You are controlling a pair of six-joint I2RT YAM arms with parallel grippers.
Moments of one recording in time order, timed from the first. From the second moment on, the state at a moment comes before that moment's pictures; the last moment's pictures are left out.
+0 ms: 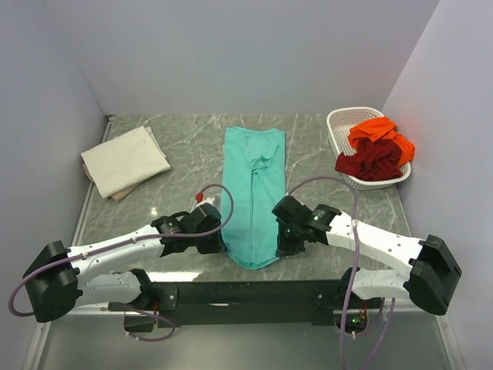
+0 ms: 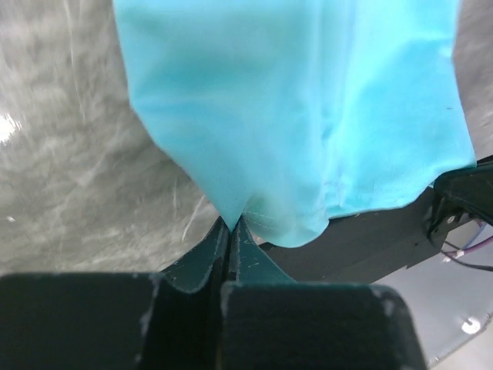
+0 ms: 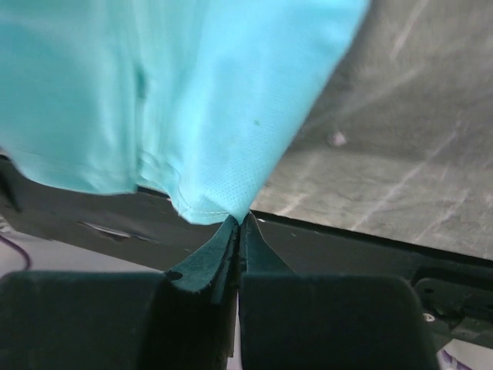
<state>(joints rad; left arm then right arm) -0.95 1.13 0.64 -0.47 -0.02 -0.99 0.89 1.19 0.75 -0.78 -0.06 0.95</state>
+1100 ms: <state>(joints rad) -0.54 1.63 1.06 -0.25 0.01 -0.65 0.47 1.76 1.38 -0.78 0.06 0.60</state>
